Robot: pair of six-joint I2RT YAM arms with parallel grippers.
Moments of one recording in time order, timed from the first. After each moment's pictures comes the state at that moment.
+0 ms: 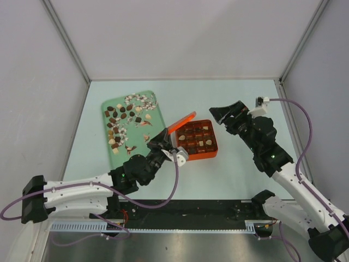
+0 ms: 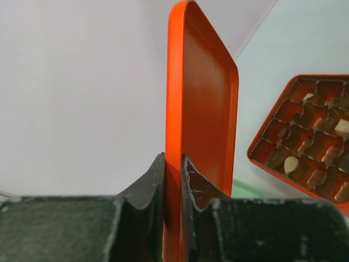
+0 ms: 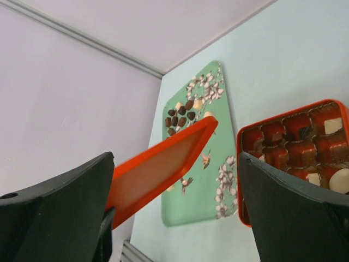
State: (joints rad) left arm -1.24 0.92 0.58 0.45 -0.69 0.90; right arm 0.55 0.84 0.80 -0.03 0.12 0.95
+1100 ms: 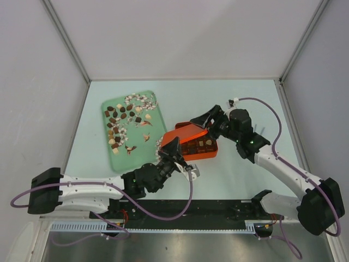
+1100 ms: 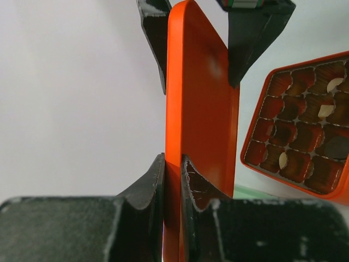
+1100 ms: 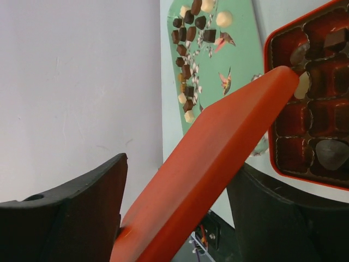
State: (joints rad) left arm -1.36 1.06 0.50 0.63 -0.68 1.13; right arm 0.55 1.14 0.81 0.03 -0.25 1.18
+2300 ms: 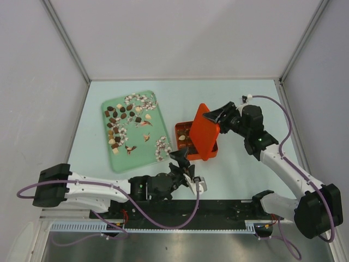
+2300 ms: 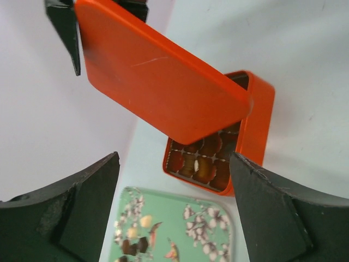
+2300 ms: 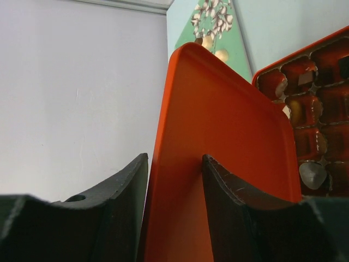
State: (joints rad) left arm -1.49 1.16 0.54 0.46 -0.65 0.85; right arm 0.39 1.13 0.80 0.06 -0.32 1.20
